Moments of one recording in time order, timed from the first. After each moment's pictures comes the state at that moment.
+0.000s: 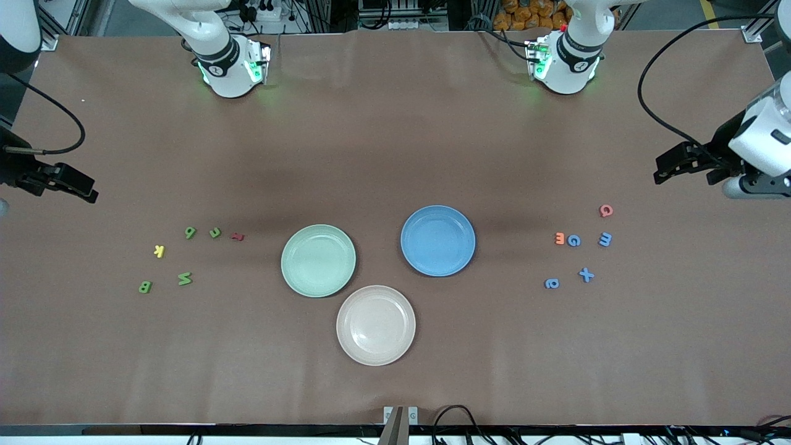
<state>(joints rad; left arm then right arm) 0.10 0.03 -0.17 -1.62 -0.04 1.65 -0.06 -0.01 0.07 -0.02 -1.55 -0.04 1.66 0.11</state>
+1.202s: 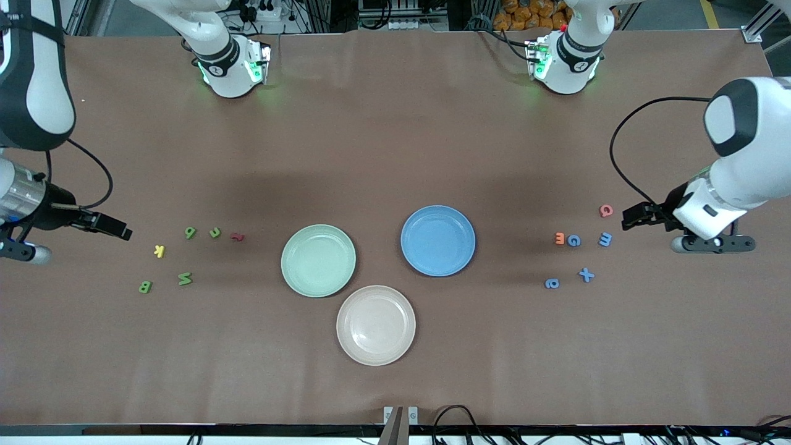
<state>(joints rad) 0.14 0.16 -0.17 -1.88 -0.04 2.03 0.01 -0.07 0.19 -0.03 -1.70 0.09 1.89 0.11</state>
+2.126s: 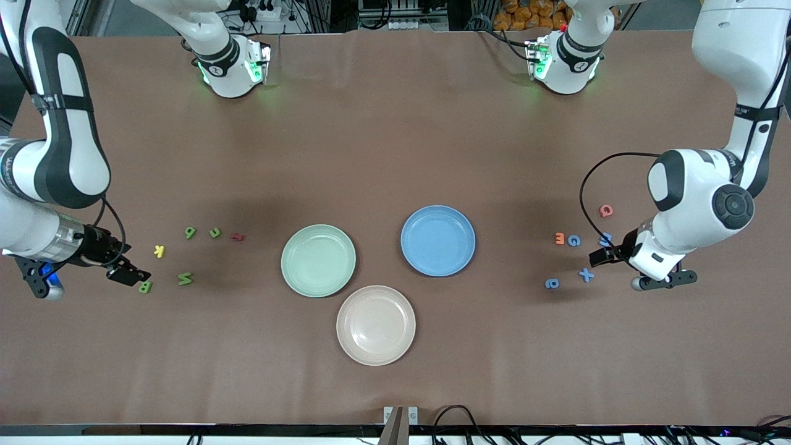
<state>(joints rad) 0.13 0.43 -0.17 -1.89 0.00 2.34 -0.21 -0.07 0.38 -0.05 -1.71 0.18 2.09 0.65</state>
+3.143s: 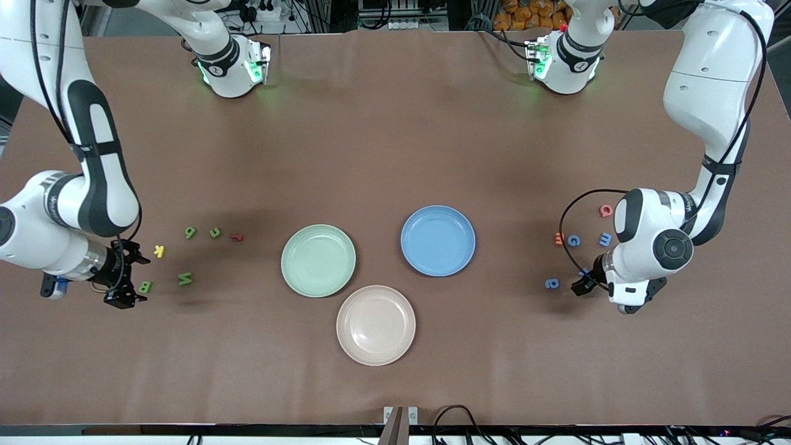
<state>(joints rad) 0.08 0.68 -0.17 -1.73 0.15 2.34 -0.83 0.02 0.55 -0.17 -1.72 0.19 2.30 1.19</state>
